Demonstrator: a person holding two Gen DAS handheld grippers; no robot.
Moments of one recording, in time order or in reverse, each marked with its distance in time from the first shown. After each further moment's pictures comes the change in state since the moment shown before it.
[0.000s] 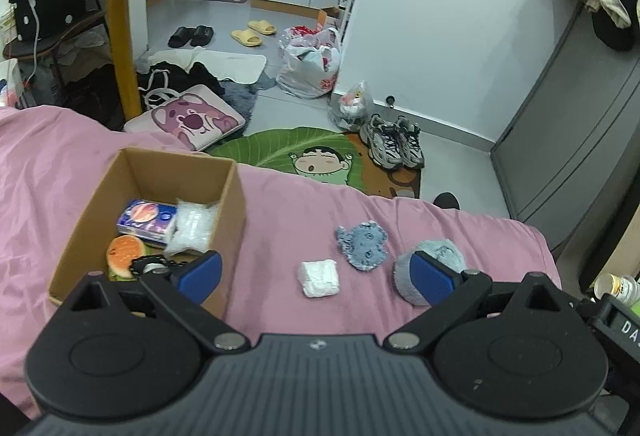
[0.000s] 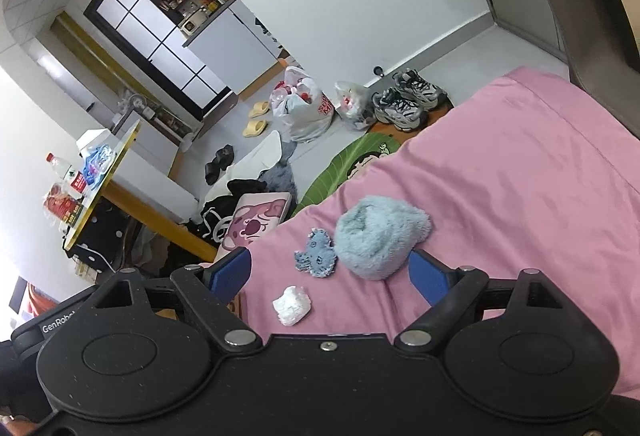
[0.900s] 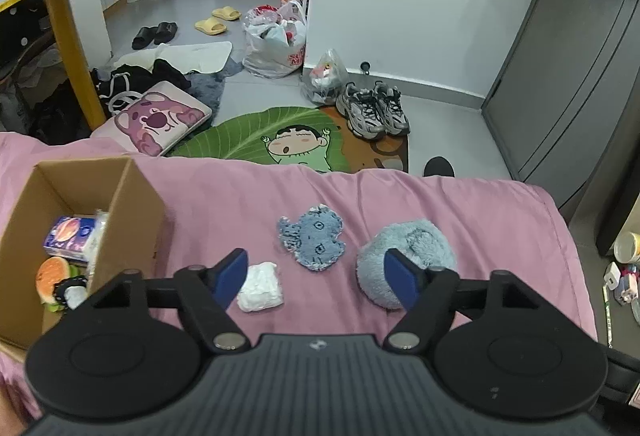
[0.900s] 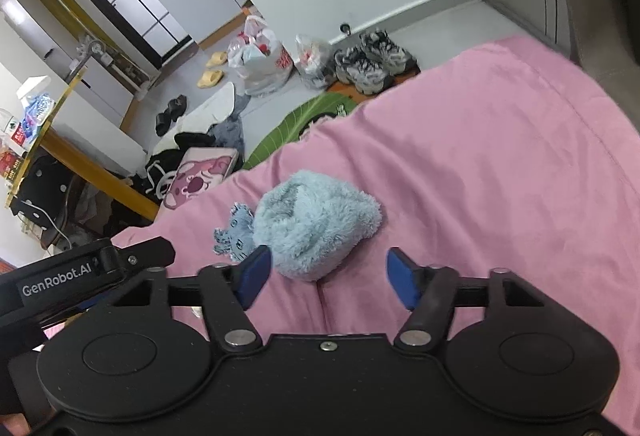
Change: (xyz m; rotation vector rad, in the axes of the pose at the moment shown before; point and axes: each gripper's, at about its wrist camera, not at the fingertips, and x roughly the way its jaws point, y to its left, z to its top) left arm 0.080 -0.071 -0.010 0.132 0.063 0.007; right arm 0.072 -0.028 0.009 -0.074 0.151 -0.140
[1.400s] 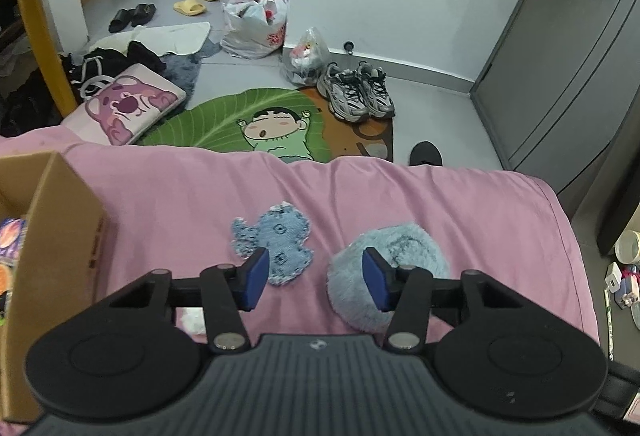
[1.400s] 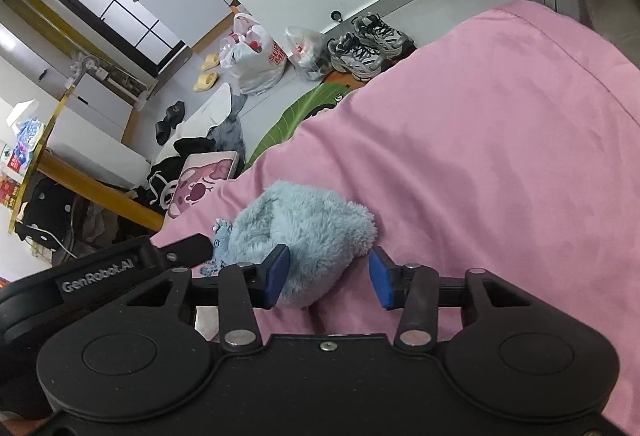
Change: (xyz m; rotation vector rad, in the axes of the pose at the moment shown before) left arm 0.058 -0.019 0.007 0.004 0.053 -0.055; right arm 0.034 -0.020 0.012 0.085 0.017 0.041
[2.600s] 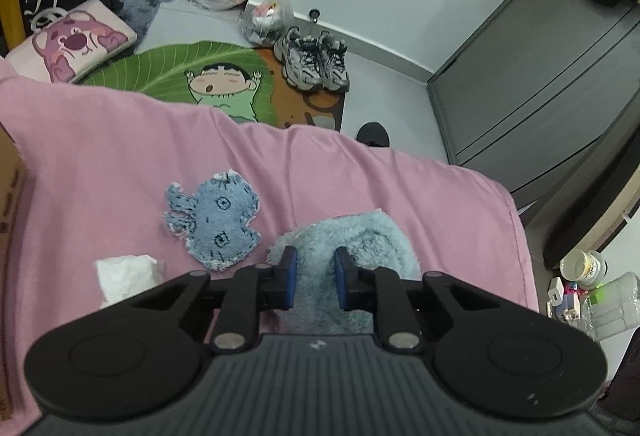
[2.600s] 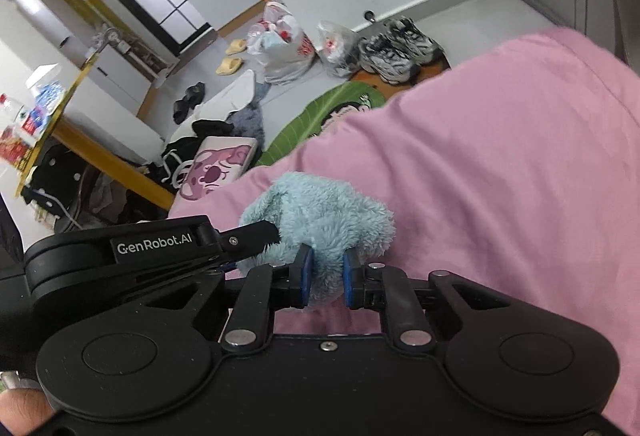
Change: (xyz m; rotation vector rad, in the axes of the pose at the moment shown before) left arm 0.027 0.019 0.000 -0.137 0.096 -0.219; right arm -0.015 0.035 -0.004 -0.128 0.009 0.018
